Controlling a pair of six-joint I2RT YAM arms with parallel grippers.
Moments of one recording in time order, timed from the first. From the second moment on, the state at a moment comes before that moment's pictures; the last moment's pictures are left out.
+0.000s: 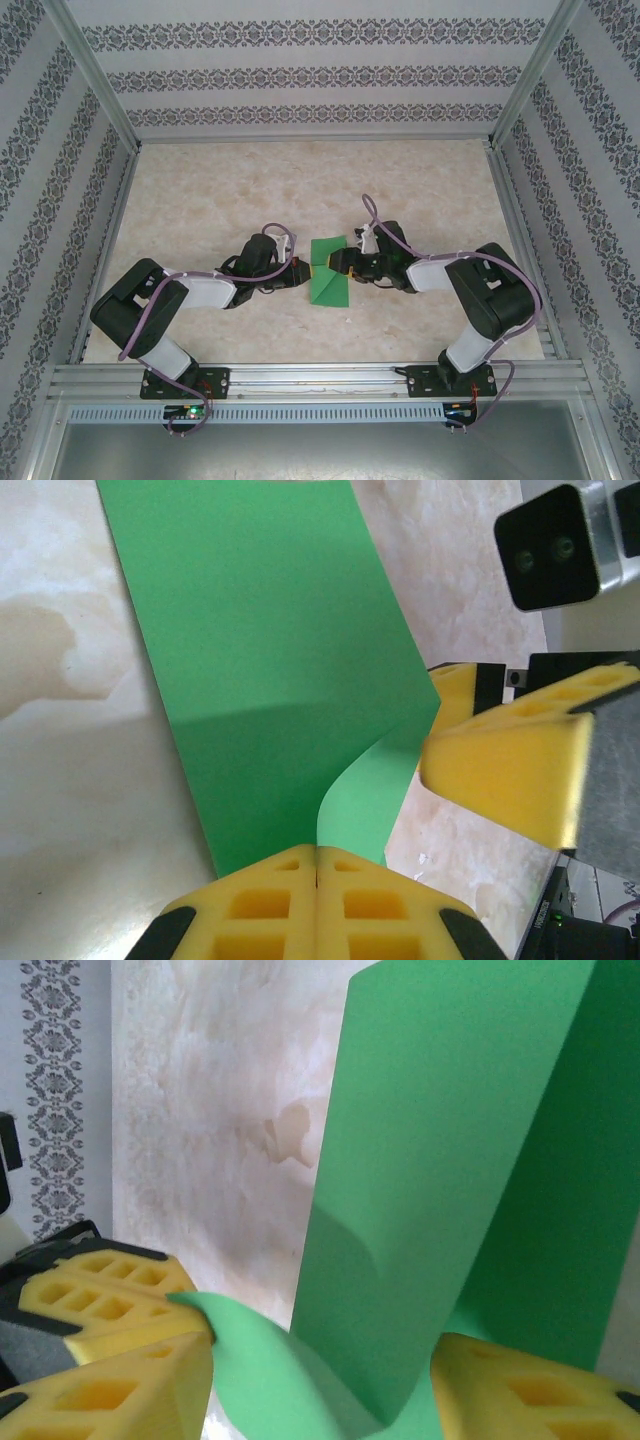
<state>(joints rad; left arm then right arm) -0.59 1.58 0.54 0.43 0.42 -0.80 0.47 1.67 0.57 0.38 -0.67 0.83</state>
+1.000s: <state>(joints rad) -0.58 1.13 0.52 0.17 0.24 -0.74 0.47 1.61 0.57 0.47 -0.68 0.86</state>
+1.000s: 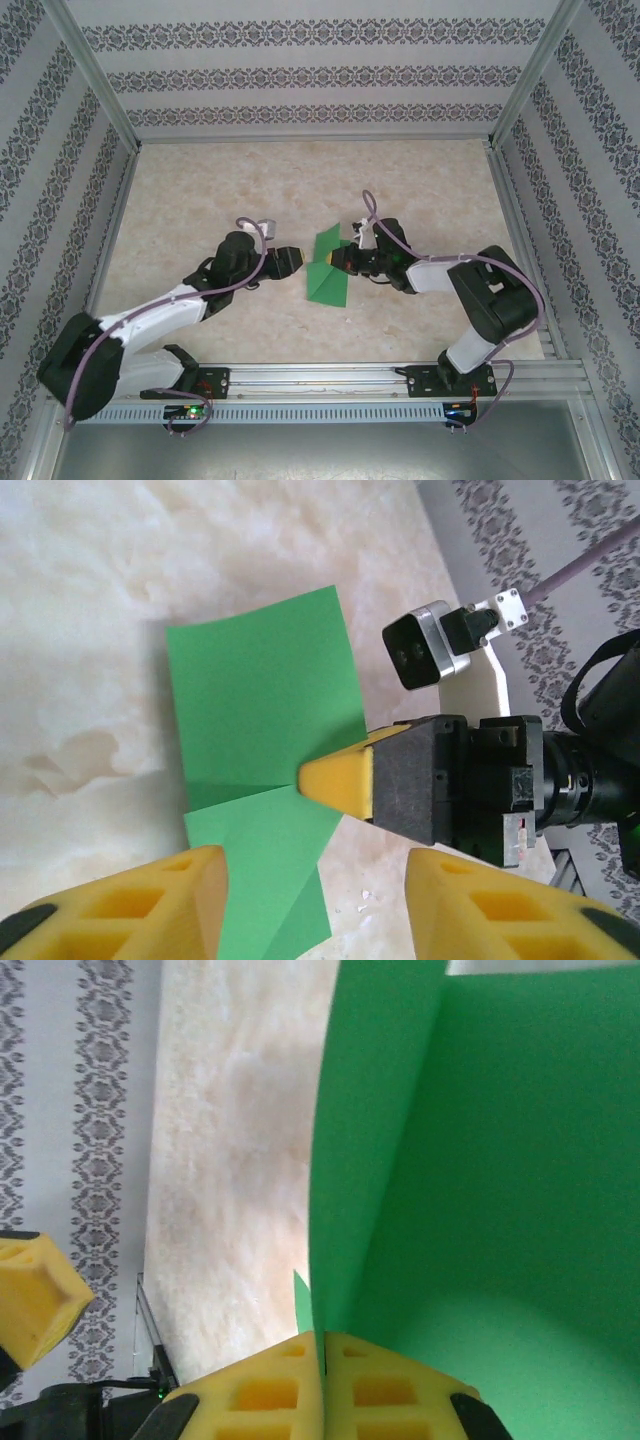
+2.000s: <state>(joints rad) -0.56 0.95 0.48 0.41 0.45 -0.90 0.41 1.19 0.58 0.78 -0.81 0.99</state>
